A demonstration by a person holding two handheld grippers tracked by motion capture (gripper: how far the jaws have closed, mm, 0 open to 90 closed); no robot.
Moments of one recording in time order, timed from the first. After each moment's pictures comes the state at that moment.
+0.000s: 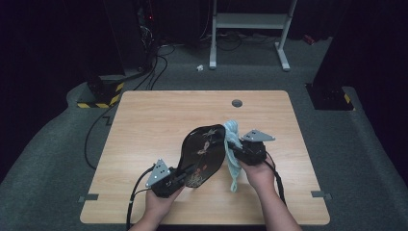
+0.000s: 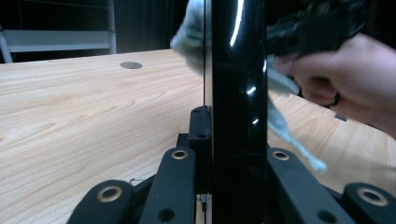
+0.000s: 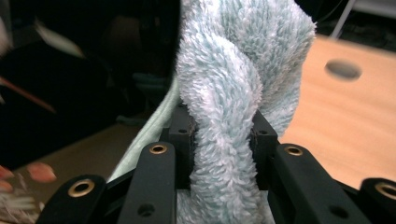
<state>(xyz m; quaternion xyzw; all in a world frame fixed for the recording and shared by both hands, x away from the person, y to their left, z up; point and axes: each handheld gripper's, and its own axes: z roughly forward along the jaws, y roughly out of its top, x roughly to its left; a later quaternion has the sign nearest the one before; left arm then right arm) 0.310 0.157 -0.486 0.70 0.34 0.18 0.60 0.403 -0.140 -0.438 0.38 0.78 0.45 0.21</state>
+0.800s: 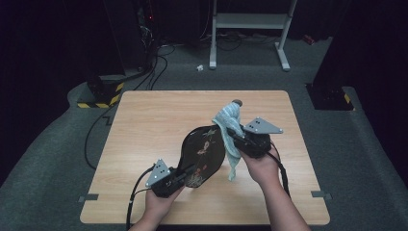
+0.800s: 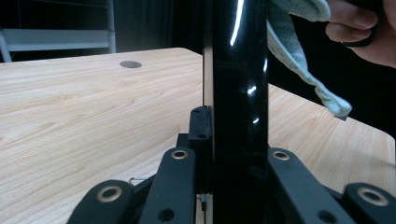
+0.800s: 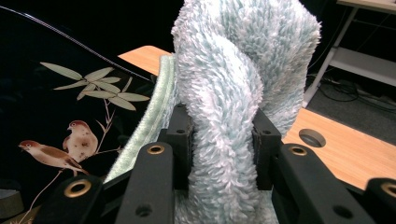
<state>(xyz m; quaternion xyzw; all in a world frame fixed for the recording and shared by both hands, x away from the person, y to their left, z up) 0.310 0.158 -0.486 0.70 0.34 0.18 0.60 0.389 -0.134 -0.375 0.34 0.76 0.49 0.26</state>
